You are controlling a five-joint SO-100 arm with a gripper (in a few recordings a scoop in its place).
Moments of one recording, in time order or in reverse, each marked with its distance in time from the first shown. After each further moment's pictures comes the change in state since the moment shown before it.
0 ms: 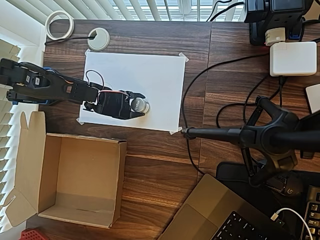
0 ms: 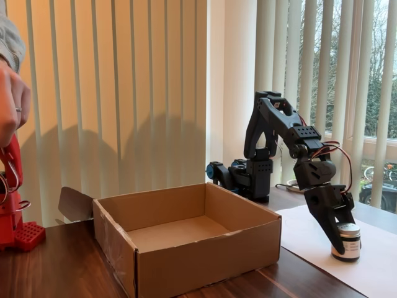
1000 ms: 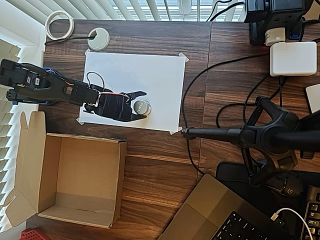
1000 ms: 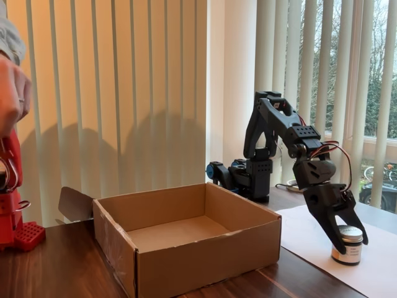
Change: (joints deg) arm 1.1 3.0 -0.1 -1.6 1.8
